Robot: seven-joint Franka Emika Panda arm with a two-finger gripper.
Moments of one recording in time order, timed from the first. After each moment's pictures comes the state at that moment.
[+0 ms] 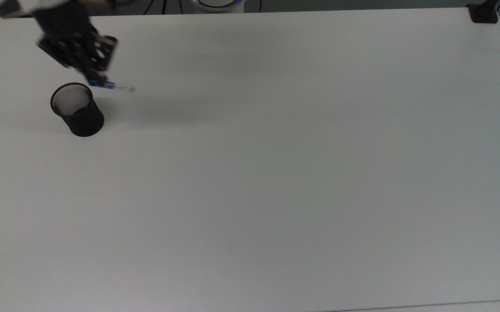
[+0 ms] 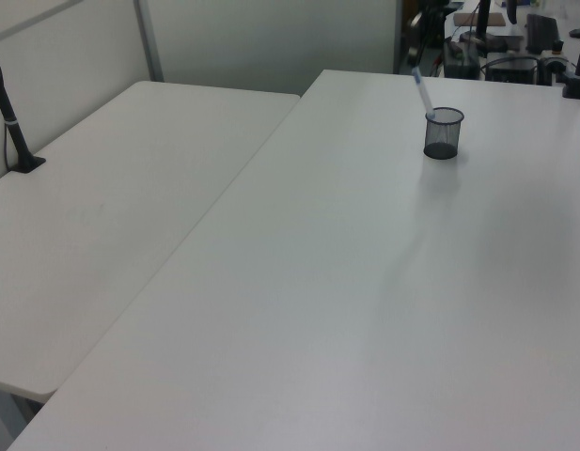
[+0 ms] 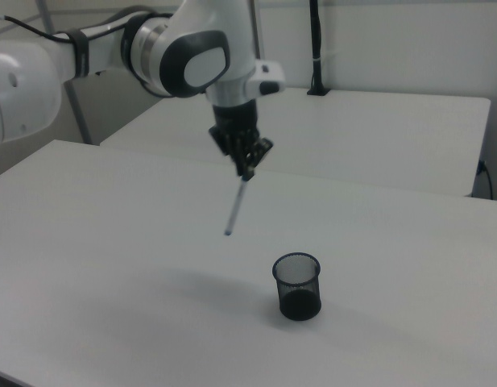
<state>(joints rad) -0.21 0.23 -0.06 -1.51 0.12 1.85 -0.16</state>
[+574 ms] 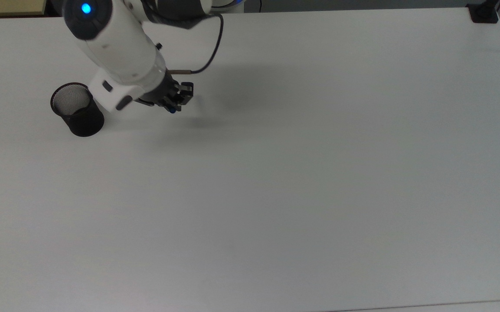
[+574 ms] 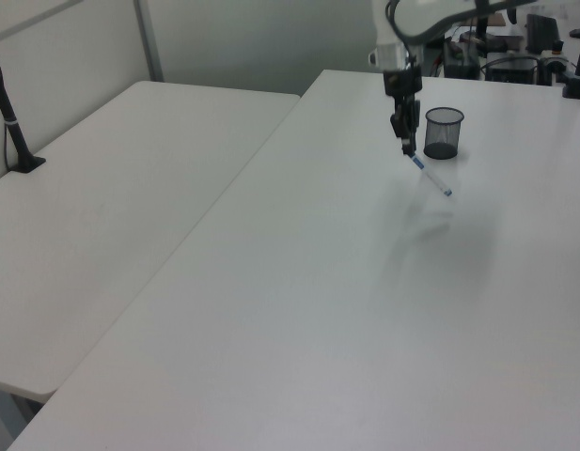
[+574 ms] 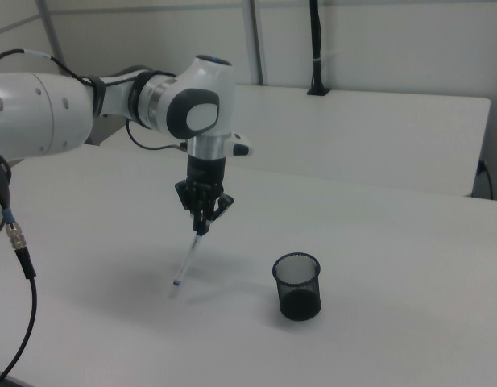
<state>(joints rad) -0.06 0.41 -0.06 -1.53 0.12 1.70 -0.16</state>
